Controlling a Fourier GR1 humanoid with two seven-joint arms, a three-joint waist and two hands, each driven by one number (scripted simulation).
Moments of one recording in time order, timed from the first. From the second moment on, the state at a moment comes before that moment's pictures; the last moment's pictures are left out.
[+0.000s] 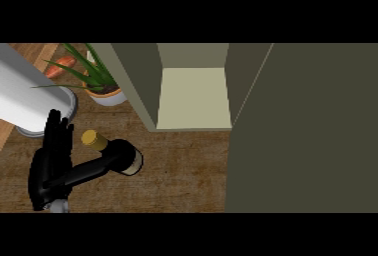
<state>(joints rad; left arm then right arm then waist) 0.07 0.12 -0.05 -1.76 0.02 0.46 0.21 0.12 -0.21 0.40 -2.53 -0.05 -0.07 0.47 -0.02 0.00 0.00</state>
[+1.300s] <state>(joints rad) 0.02 0.01 0.03 -1.22 0.15 0.28 -0.26 0.10 -0.22 0.39 -2.53 -0.05 -0.08 0.48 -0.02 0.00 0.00</state>
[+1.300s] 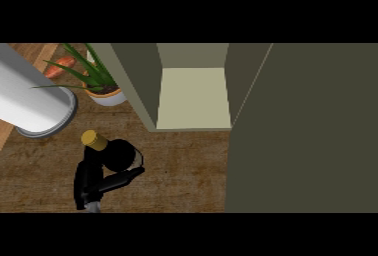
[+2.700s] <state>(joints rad) -0.16 0.01 0.06 -0.91 0.51 0.18 -0.54 0.10 -0.22 0.40 -2.53 -0.05 -0.09 0.48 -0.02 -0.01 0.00</state>
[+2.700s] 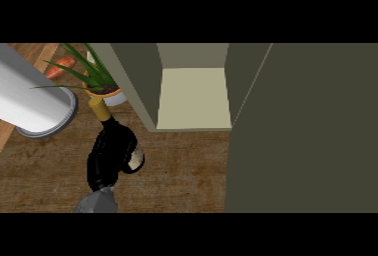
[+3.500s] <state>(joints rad) -0.05 0.08 -0.06 -1.00 0.49 0.09 -0.68 0.13 -0.22 0.35 -2.52 -0.06 -0.05 0.44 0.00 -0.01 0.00</state>
